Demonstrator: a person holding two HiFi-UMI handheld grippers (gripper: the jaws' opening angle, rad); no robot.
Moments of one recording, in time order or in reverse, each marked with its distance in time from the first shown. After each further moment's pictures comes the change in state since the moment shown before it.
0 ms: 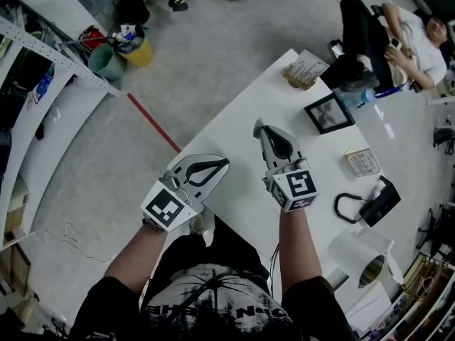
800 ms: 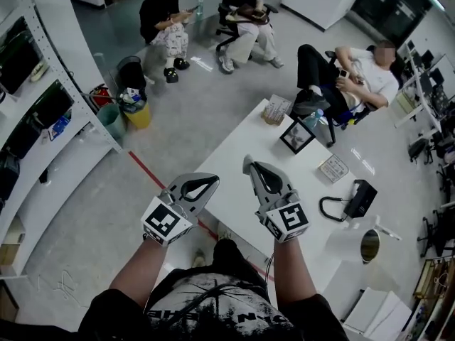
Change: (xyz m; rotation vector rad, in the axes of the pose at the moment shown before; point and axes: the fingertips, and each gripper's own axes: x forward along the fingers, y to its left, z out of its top) left arm -0.114 -0.059 0.088 0.174 -0.173 0.012; right arm -0.123 0.132 0.126 -0.167 -0.240 -0.048
